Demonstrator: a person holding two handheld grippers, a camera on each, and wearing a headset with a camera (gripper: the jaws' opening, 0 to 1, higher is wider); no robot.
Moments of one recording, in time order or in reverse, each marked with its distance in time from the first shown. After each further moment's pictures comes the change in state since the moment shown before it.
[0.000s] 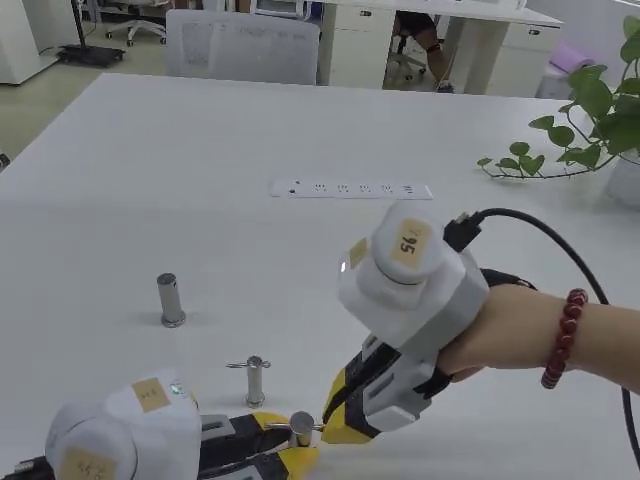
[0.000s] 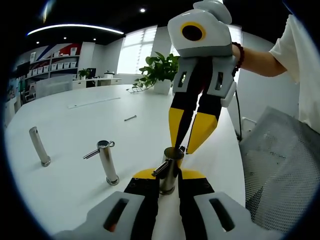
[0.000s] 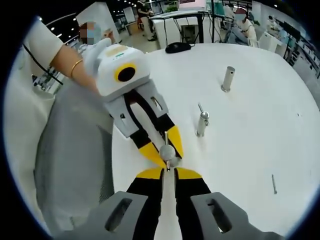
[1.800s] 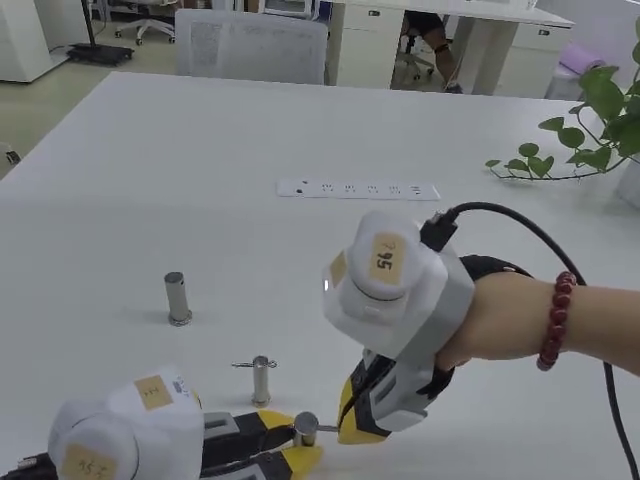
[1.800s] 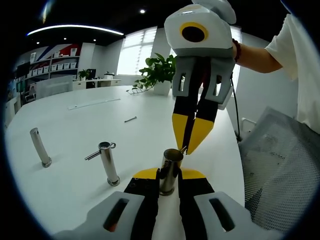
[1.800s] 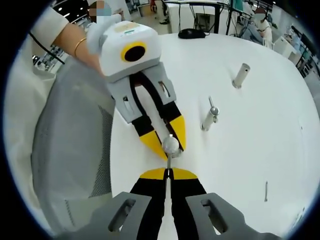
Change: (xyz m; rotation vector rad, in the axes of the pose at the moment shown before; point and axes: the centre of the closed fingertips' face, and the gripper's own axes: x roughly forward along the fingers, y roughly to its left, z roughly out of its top) left arm -0.002 0.000 0.001 0.002 -0.010 -0.001; right arm 0.004 0.000 -0.007 -0.122 0.149 0.008
